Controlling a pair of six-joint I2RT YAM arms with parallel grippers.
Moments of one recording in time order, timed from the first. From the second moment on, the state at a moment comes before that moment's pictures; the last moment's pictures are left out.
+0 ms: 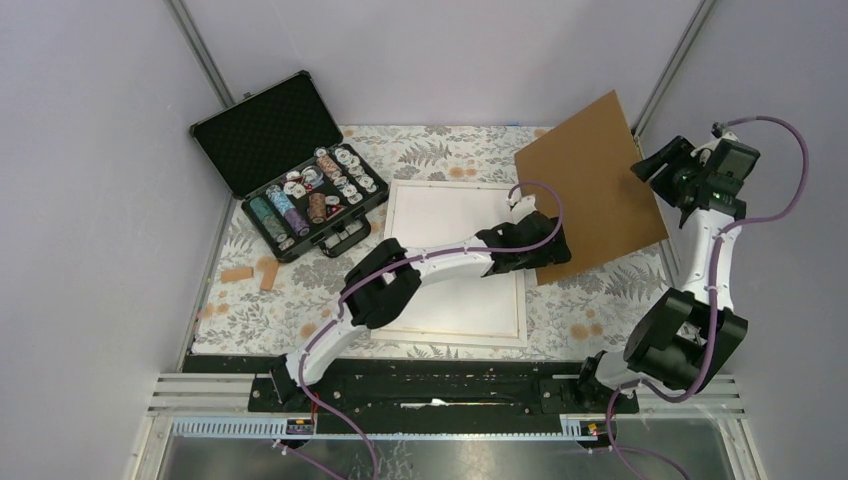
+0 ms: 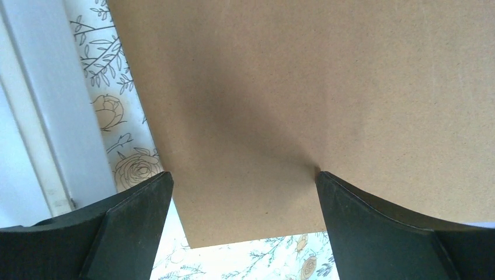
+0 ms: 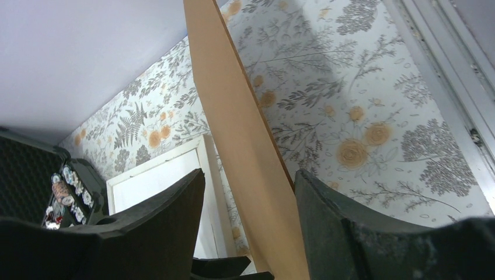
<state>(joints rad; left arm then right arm) -1.06 2.41 1.92 -0.18 -0.14 -1.05 -0.51 1.42 1.24 -0.40 -0.47 0.39</state>
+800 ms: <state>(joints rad) -1.01 2.19 1.56 0.06 -0.04 -0.99 -0.18 1.25 1.27 -0.61 -0.48 0.45</state>
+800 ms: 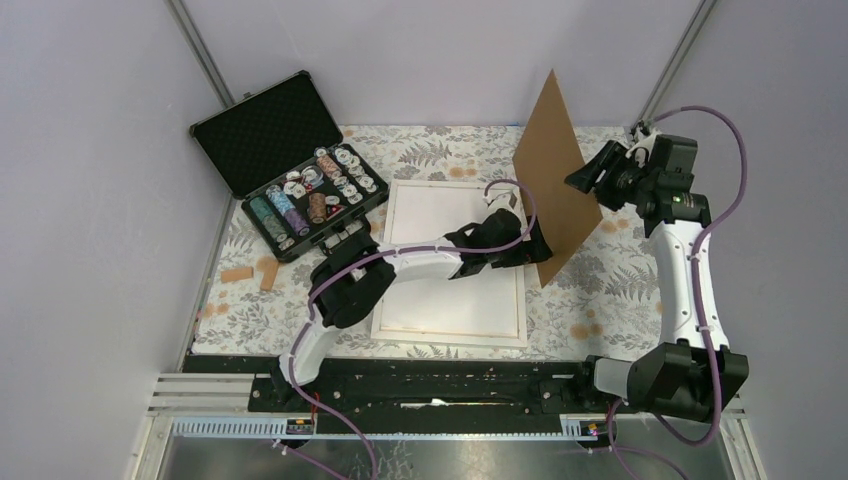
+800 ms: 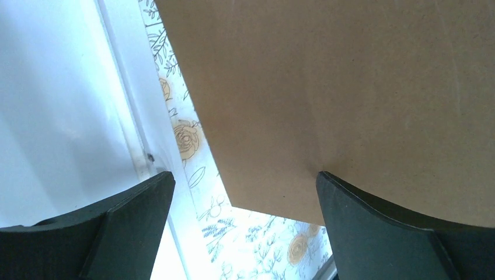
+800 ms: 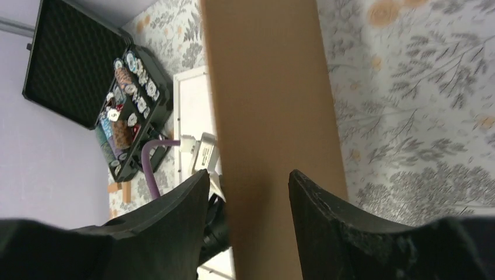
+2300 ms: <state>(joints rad) -0.85 1.63 1.23 -0.07 0.26 -0.80 -0.09 1.27 1.48 -0.99 -0.16 0.36</state>
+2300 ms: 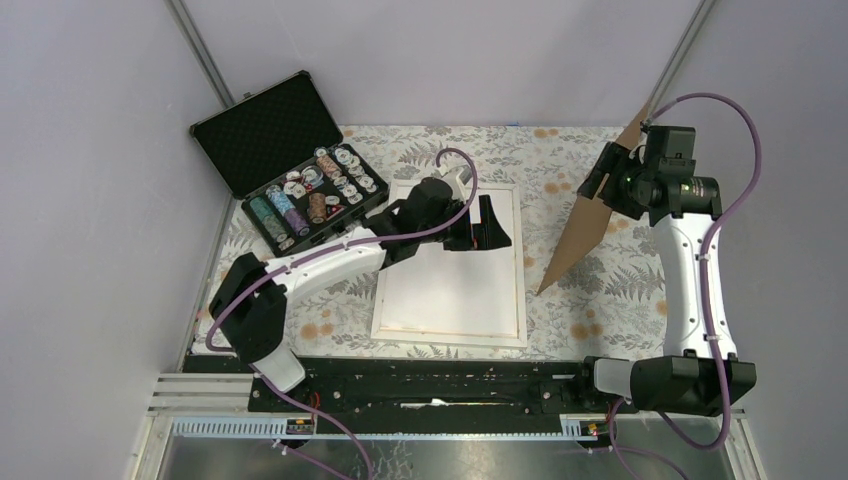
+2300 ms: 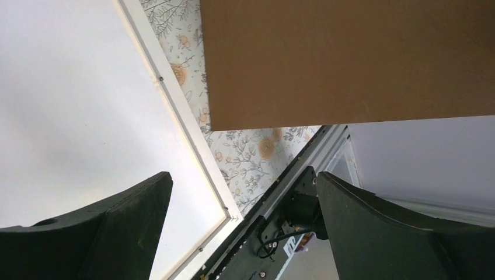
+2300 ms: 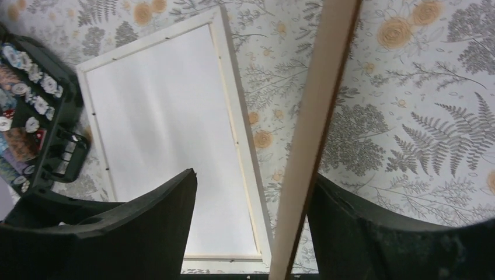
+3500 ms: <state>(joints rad) -0.67 1.08 1.22 -0.23 -0.54 -0.25 -0.09 1.15 1.55 -0.72 -0.57 0.55</state>
